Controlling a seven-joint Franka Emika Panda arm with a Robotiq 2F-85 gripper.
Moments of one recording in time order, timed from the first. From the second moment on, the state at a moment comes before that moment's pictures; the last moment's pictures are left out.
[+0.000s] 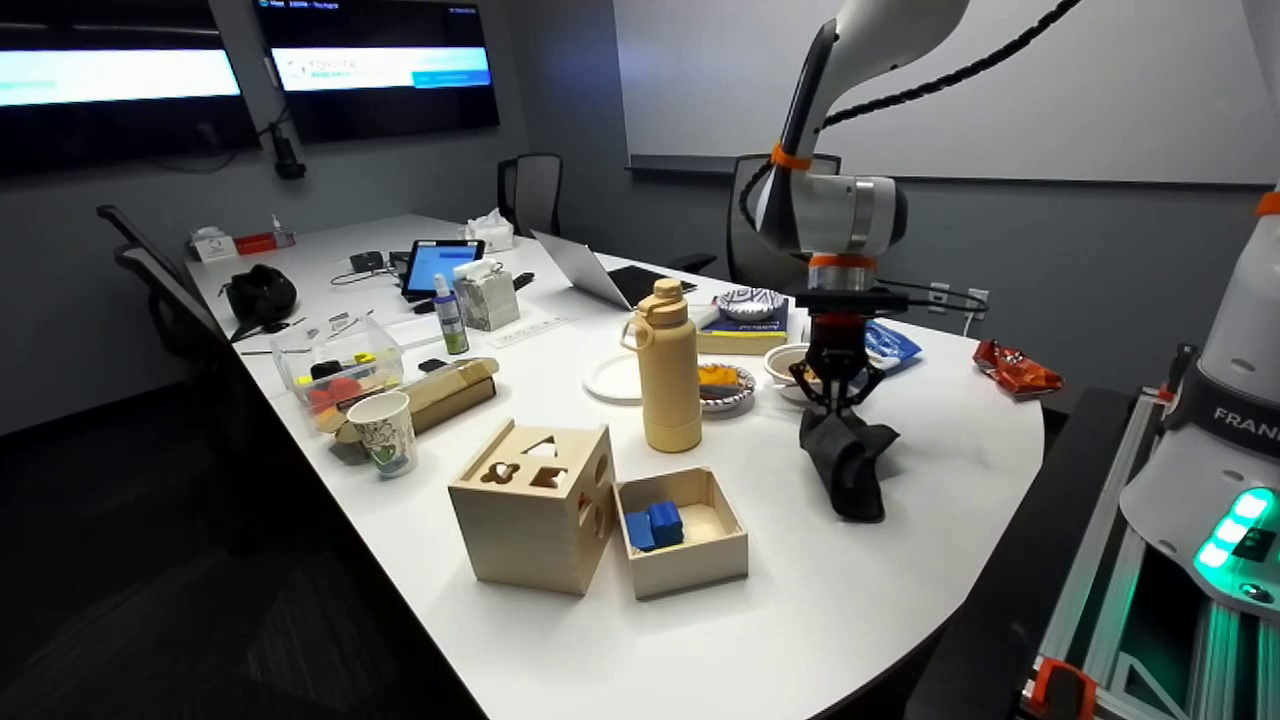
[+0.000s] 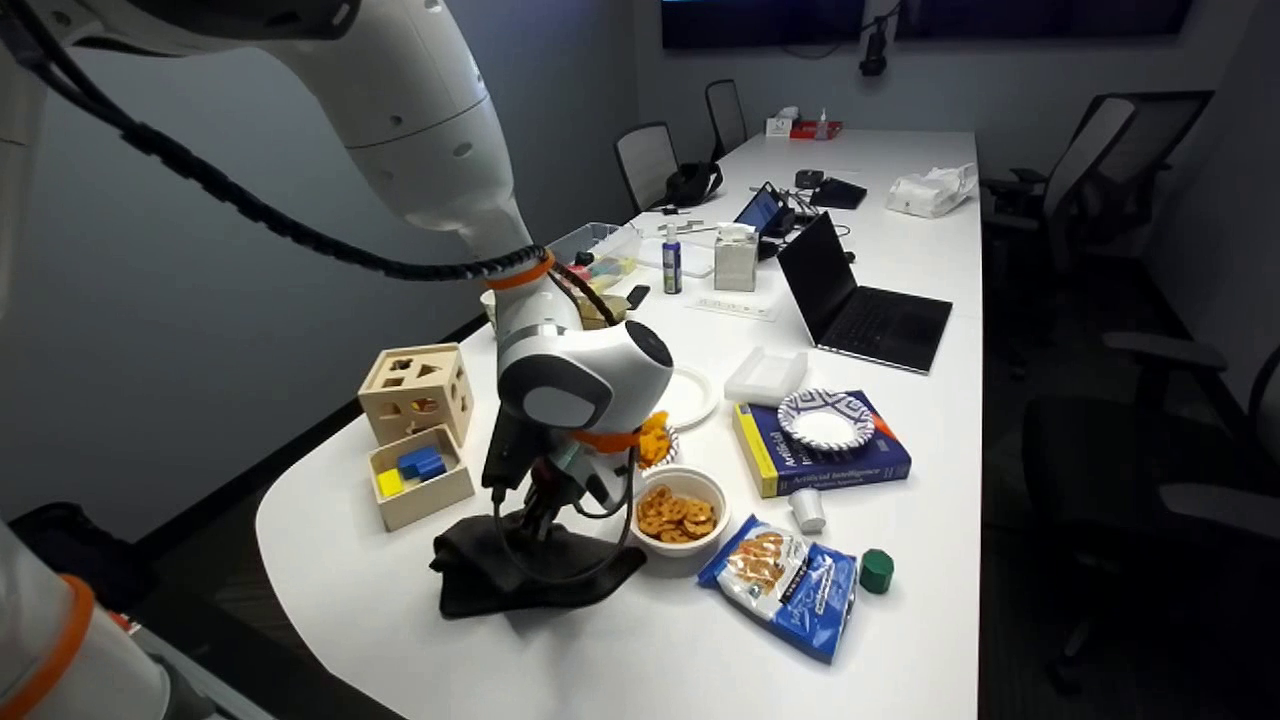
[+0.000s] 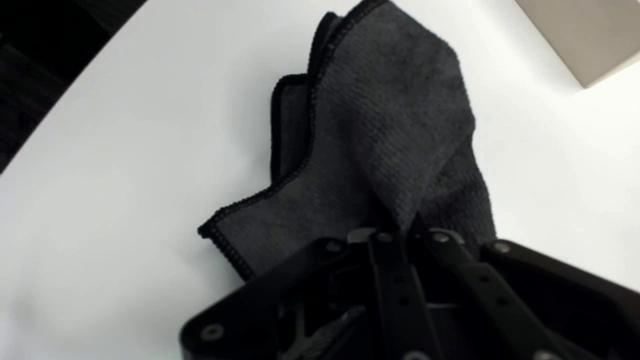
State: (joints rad) arm -0.16 0.52 -0.12 -2.37 0.66 2.35 0.17
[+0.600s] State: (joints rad) arm -0.29 0.42 -0.21 -2.51 0.79 2.46 0.14
